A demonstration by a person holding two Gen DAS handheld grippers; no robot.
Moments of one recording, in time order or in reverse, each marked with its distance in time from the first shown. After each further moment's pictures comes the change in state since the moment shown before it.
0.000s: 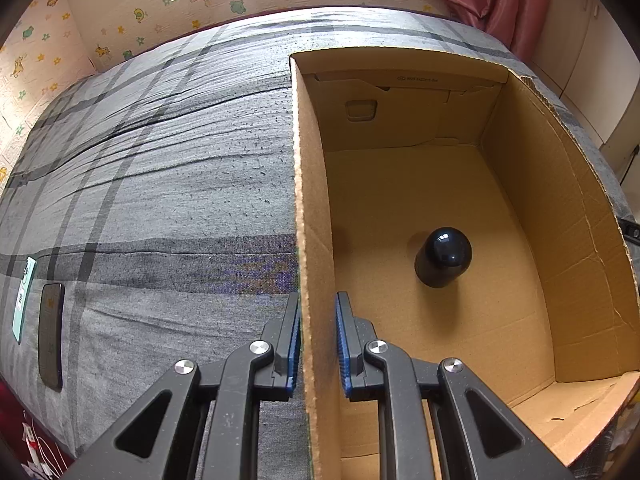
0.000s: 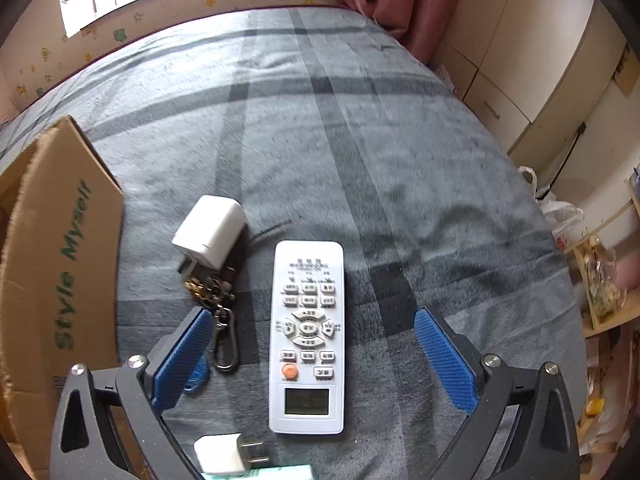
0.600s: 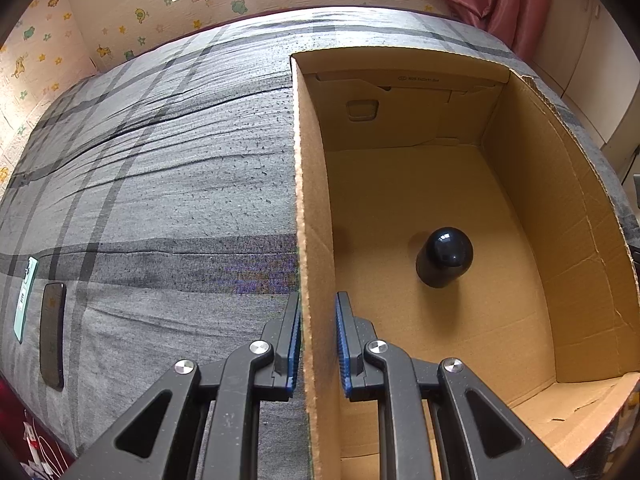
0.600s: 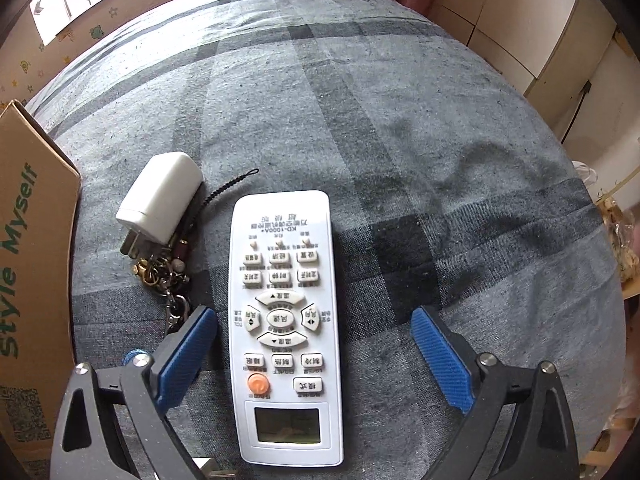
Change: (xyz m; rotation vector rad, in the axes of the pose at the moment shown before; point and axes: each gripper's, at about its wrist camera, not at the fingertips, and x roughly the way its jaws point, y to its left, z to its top) left arm 0.001 -0.002 0.001 -0.001 0.000 0.009; right arm 0.053 -0.020 -0.010 0.081 0.086 0.045
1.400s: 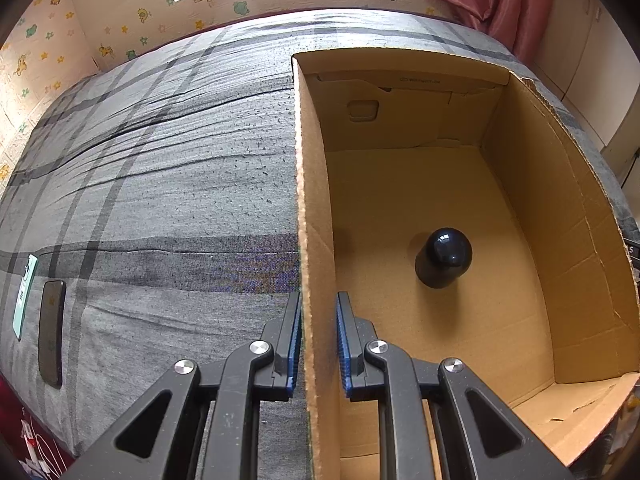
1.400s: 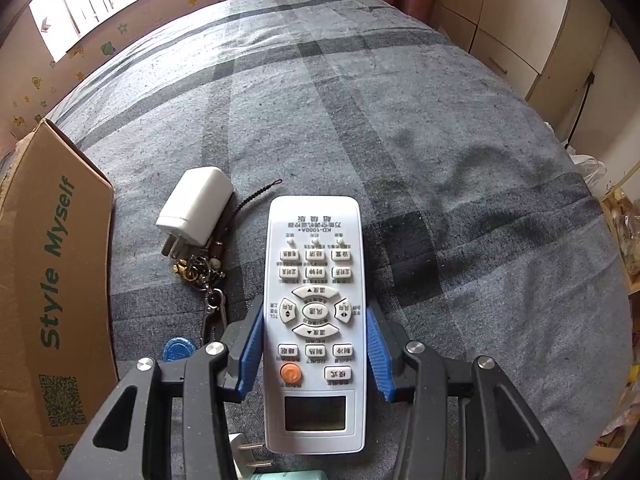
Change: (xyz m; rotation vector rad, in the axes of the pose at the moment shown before) left arm -0.003 0.000 -0.001 -0.005 -0.007 0.000; right arm -0.032 0.000 -0.009 0.019 -0.035 0.059
